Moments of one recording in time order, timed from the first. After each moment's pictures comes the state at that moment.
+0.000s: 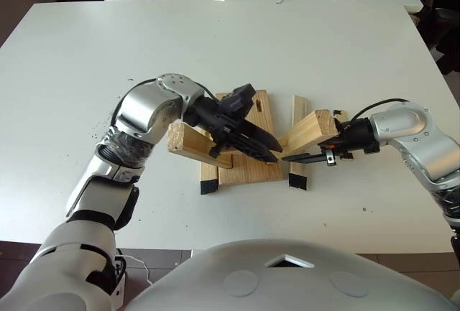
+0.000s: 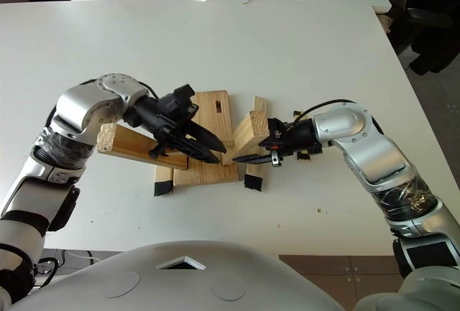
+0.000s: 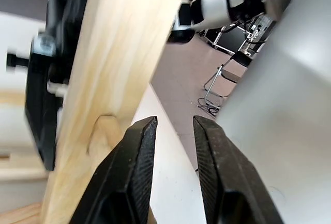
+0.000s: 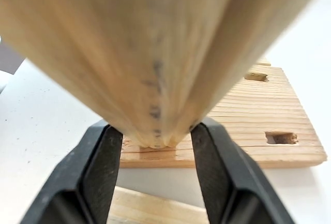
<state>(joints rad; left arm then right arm) -0.63 0.49 -0.44 0.01 -0.64 0.79 -1.53 -0.25 -0.87 0.37 -0.30 0.35 0.26 1.19</state>
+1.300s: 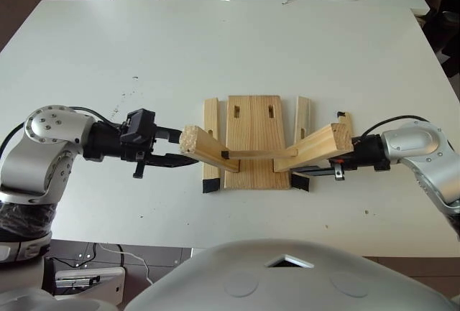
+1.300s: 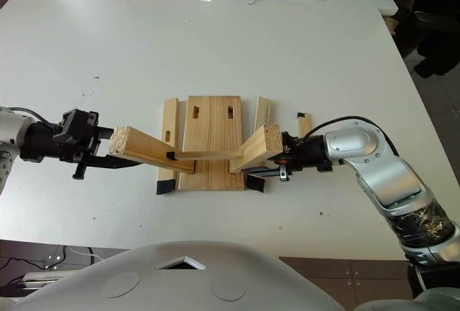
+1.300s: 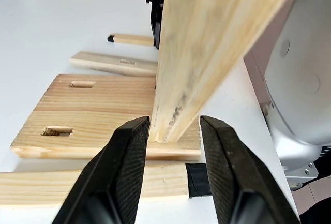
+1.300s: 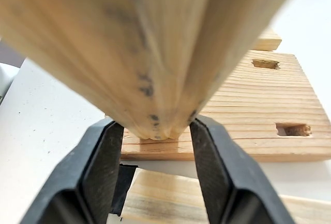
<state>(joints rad) -0.05 0.93 0.08 -0.33 -0.66 0.41 -1.44 -0.07 -0.92 0.26 -0.43 0.35 0.32 1.15</state>
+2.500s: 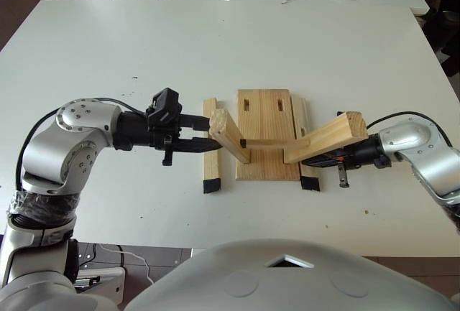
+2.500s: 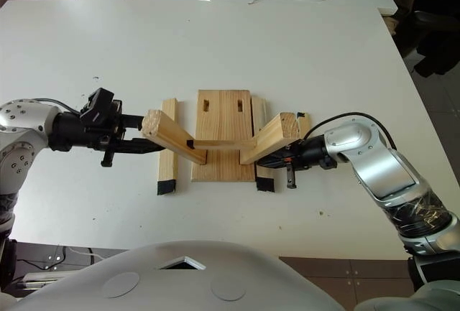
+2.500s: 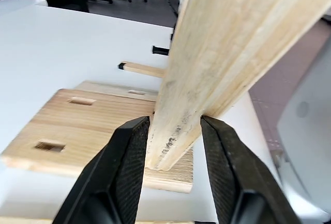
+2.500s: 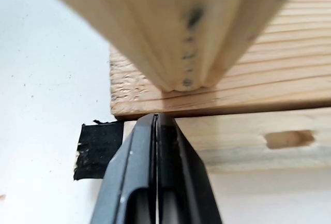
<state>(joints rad) -0.19 0.81 0.00 -0.39 -0.68 0.63 -1.24 -0.13 -0.92 0.35 -0.37 0.21 0.52 1.21</state>
